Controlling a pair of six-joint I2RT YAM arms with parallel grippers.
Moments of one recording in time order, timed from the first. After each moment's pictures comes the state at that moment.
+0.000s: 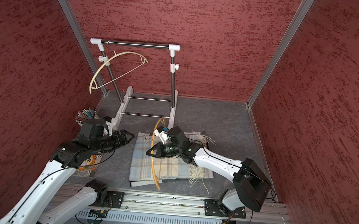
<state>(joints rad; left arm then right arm) -0.31 0.78 0.88 -0.93 0.23 -0.78 0.89 1.48 0.87 0.16 -0.70 0.92</state>
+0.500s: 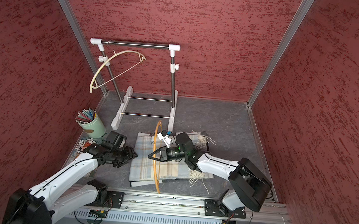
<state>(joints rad) -0.33 0.99 0.57 -0.74 0.23 -0.88 0.85 1.49 0.70 0.53 -0.82 1.02</state>
